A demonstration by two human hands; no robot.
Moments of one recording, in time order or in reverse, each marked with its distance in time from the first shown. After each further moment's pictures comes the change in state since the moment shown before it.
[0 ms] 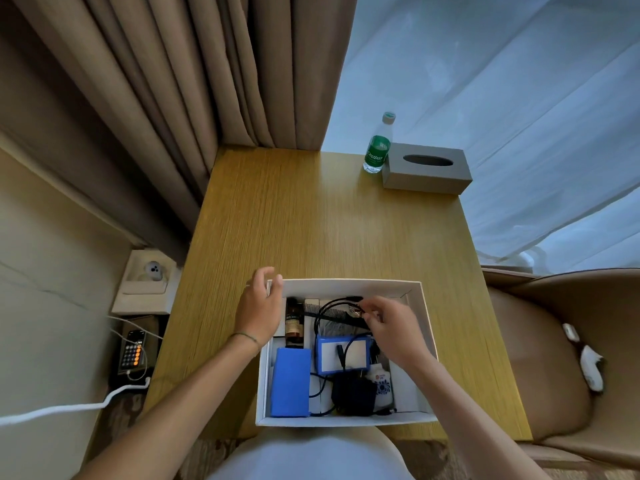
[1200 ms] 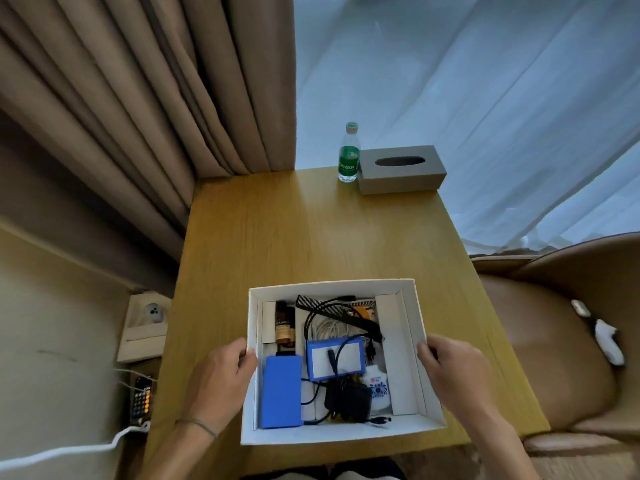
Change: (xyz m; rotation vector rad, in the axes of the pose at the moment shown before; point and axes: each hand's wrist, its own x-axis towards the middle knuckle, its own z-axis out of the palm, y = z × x) left_hand -0.059 -0.005 -0.046 0.334 -0.138 0.222; right_hand -0.072 0.053 -0.049 -0.277 0.219 0.146
